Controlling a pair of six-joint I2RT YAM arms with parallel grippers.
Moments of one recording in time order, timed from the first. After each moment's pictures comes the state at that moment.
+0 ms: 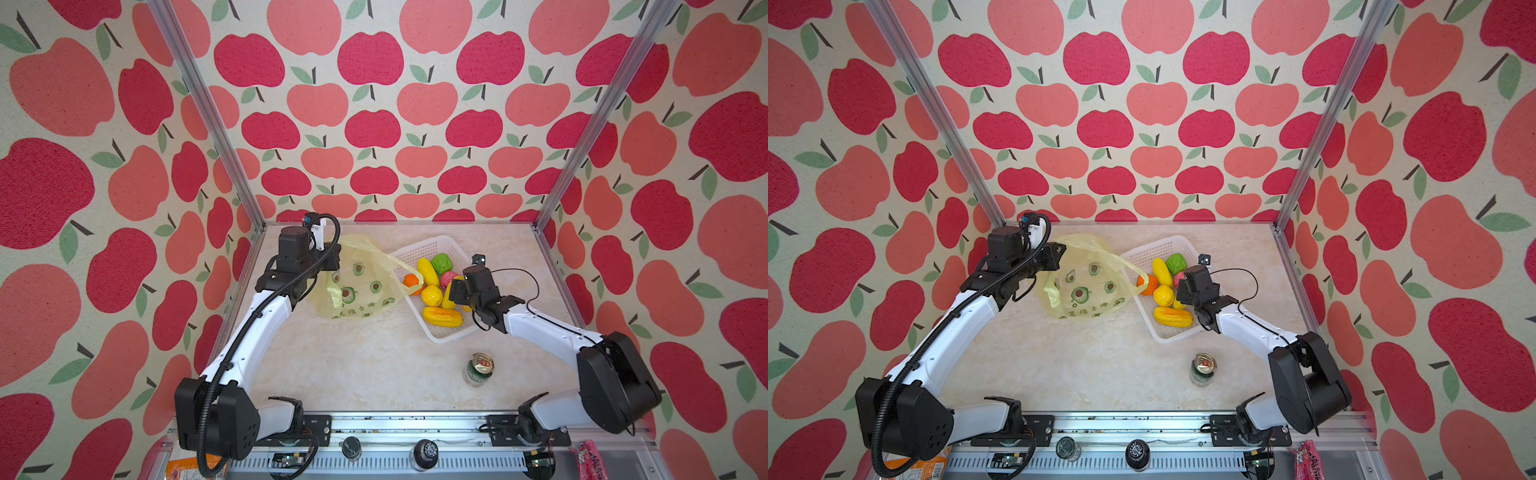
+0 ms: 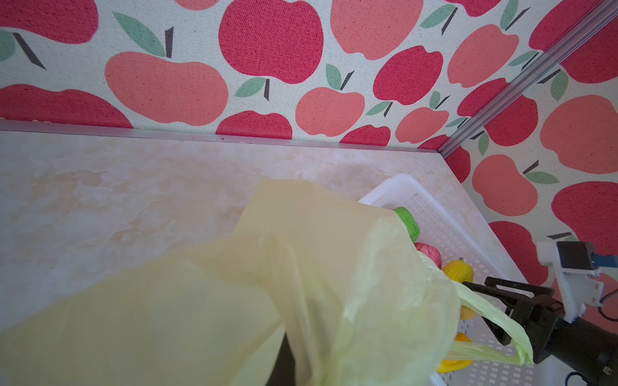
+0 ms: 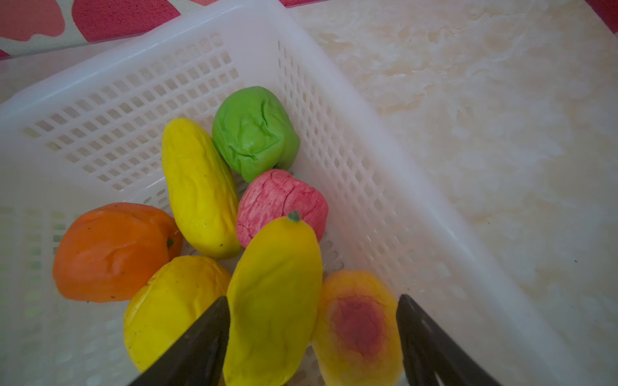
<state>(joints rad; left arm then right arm) -0.18 1.28 1.12 -0.30 0.28 -0.23 0.54 1.48 0.84 -0.12 0.30 0.41</state>
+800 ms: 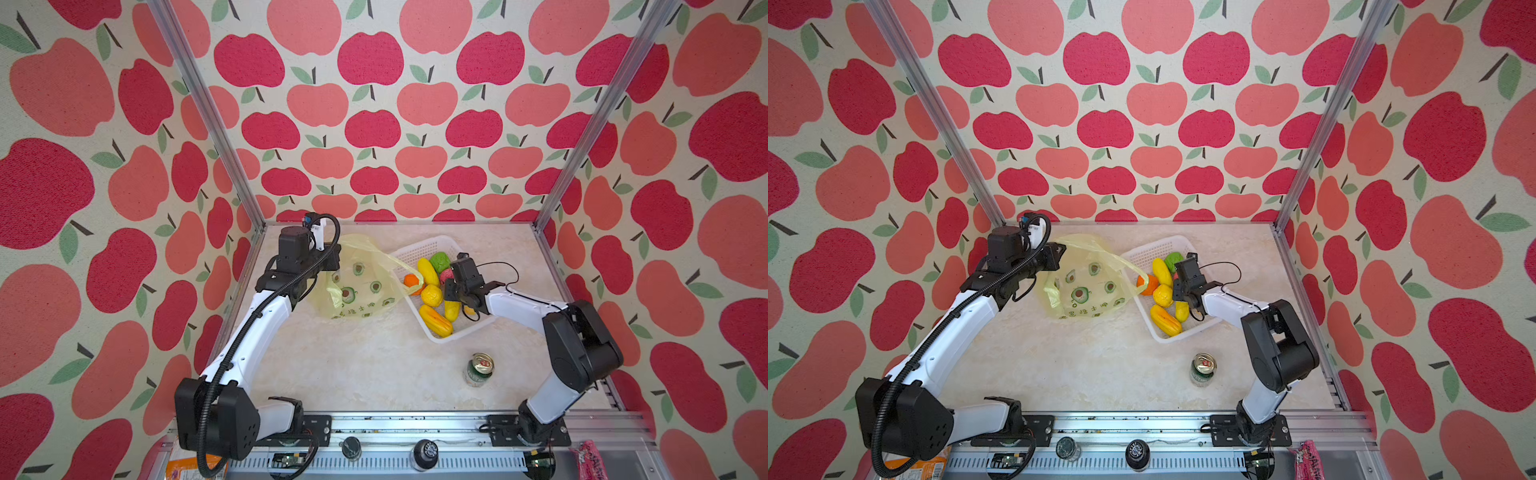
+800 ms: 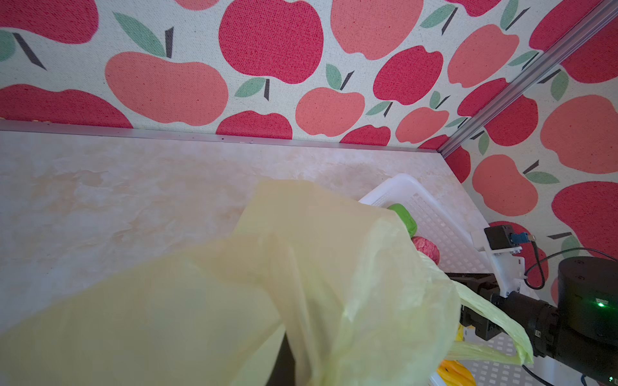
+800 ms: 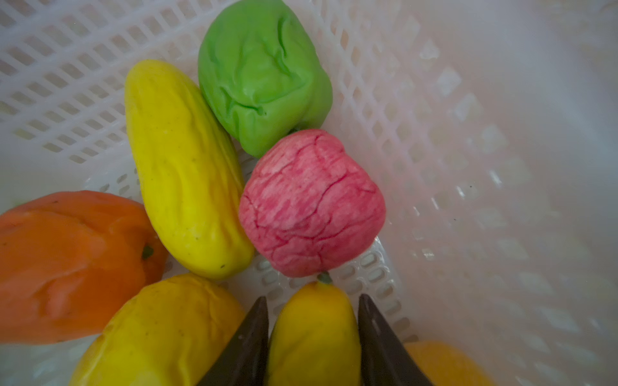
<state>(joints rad) -0.18 1.28 1.12 -0.30 0.28 -0.23 0.53 1.68 0.96 -0.16 0.20 0.43</state>
